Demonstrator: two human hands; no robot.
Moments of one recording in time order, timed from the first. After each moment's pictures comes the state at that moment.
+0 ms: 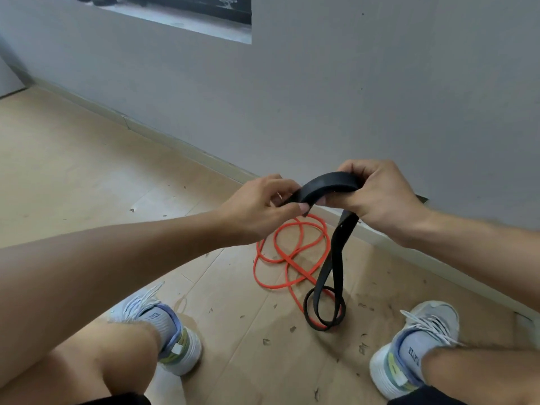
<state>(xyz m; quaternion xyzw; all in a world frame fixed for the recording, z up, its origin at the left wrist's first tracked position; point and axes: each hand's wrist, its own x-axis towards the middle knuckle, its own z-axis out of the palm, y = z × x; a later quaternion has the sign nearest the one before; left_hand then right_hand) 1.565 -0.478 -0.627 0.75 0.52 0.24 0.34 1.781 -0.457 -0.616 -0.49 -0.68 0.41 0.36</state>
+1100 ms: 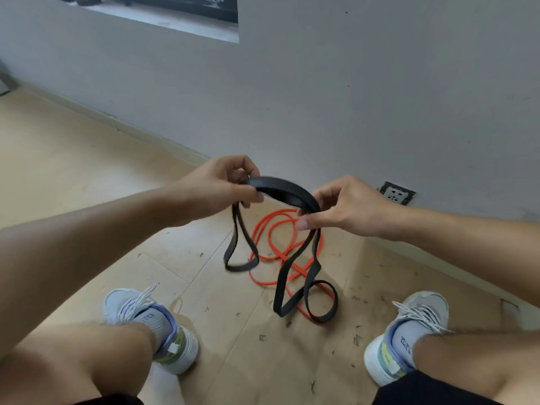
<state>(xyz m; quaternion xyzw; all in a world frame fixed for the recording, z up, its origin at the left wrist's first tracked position) 1.526 -0.471 -0.605 0.66 0.53 0.26 0.47 1.782 -0.461 -0.619 -0.48 -0.74 0.44 0.16</state>
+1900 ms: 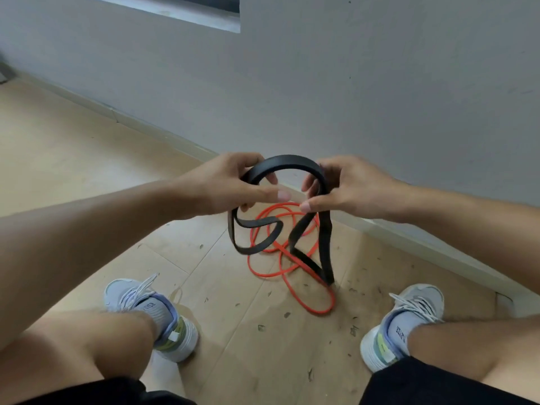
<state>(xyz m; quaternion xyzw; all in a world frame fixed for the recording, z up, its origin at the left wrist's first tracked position) 1.537 -0.481 -0.598 0.69 0.52 0.22 0.46 1.781 -0.459 -0.603 -0.48 -0.76 0.40 0.16</state>
